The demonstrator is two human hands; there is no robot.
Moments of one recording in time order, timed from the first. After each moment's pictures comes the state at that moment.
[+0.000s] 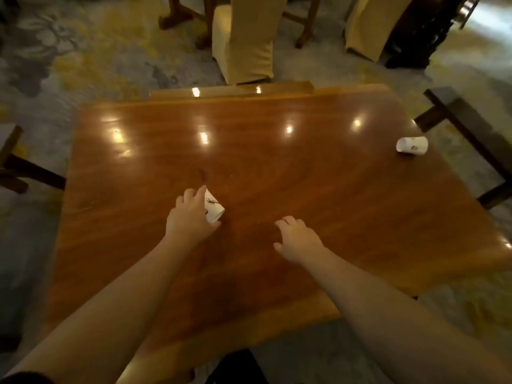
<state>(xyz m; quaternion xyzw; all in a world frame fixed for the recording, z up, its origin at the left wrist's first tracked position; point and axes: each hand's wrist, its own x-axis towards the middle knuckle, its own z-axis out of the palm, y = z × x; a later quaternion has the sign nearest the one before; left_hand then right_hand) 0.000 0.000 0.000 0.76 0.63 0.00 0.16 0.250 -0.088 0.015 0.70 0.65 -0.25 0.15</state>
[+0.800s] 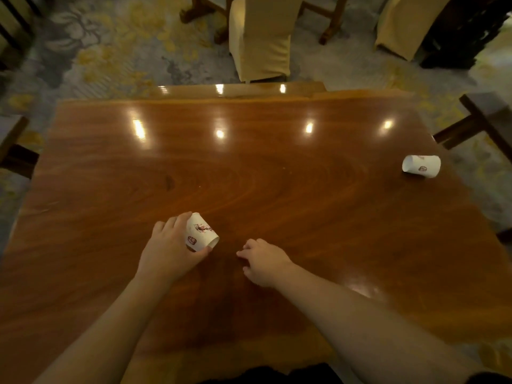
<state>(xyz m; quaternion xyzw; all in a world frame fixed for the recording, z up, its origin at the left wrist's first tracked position) 0.099 -0.039 0.018 0.70 0.69 0.05 0.21 0.320 -0.048 -0.019 0.54 0.76 -0.29 0.20</state>
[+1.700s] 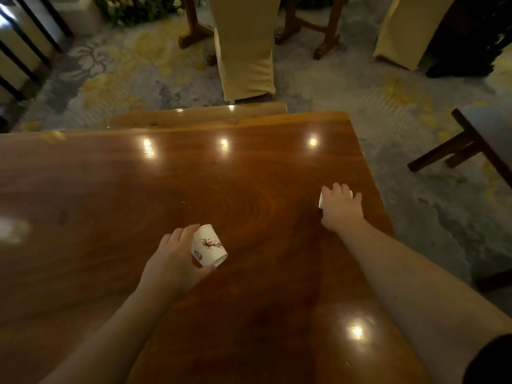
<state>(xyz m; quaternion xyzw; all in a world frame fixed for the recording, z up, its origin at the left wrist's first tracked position) 0.444 0.002 0.043 0.70 0.69 0.04 0.19 0.806 0.118 0.001 0.73 0.66 -0.08 0.17</state>
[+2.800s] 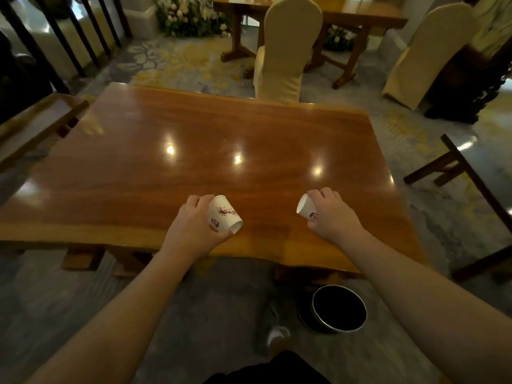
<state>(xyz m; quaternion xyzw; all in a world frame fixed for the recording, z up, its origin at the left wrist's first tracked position) 0.316 -0.302 0.088 0.66 0.71 0.18 0.18 0.634 -0.236 0.094 0.62 0.78 -0.07 -0.02</state>
